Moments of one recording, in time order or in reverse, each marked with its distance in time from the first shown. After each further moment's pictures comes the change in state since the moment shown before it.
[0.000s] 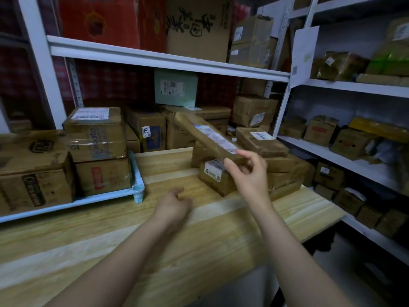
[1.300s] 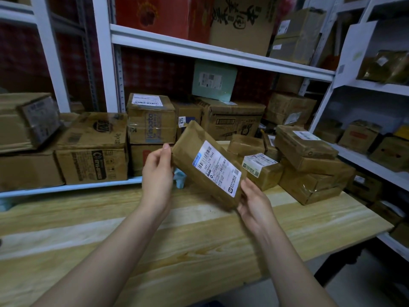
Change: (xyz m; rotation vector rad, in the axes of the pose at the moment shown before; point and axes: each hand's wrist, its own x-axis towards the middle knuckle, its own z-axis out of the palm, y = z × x) left_hand -0.034 -0.013 -0.101 -0.761 0.484 0.216; right_hand -0.049 0.052 0.081 0.573 -0.179 0.577
